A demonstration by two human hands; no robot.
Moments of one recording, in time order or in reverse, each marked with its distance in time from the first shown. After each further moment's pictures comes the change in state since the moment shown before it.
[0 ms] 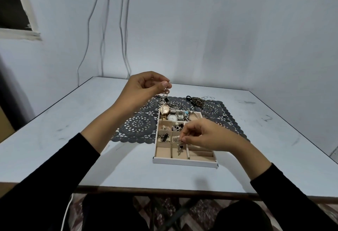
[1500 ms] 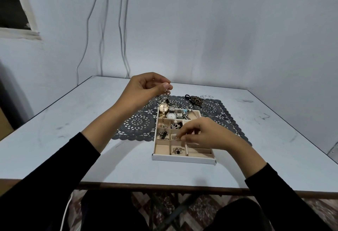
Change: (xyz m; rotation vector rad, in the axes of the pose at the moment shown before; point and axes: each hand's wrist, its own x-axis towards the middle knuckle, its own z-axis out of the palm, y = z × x) left_hand -0.005 -0.002 0.004 0.028 -0.022 -0.010; right_hand 0.001 0.012 0.003 -0.103 0.052 -0.009
